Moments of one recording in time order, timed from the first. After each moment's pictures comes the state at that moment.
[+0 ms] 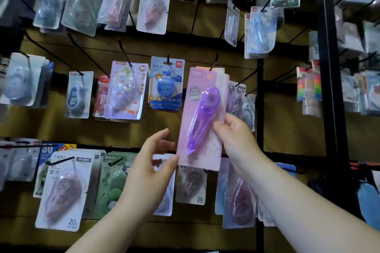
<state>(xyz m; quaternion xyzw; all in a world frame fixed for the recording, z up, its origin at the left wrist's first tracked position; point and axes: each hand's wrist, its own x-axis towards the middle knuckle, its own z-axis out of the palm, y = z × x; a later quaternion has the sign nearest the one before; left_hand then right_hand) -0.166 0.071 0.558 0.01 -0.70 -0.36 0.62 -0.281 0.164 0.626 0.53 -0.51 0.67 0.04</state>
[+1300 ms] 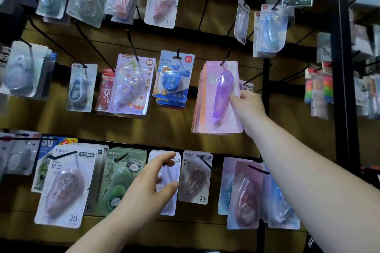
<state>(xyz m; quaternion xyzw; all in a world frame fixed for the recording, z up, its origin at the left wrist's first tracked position) -0.161 0.037 0.531 0.04 -0.81 -0.28 0.51 -0.324 0.131 0.686 0.41 -0.60 0.66 0.17</state>
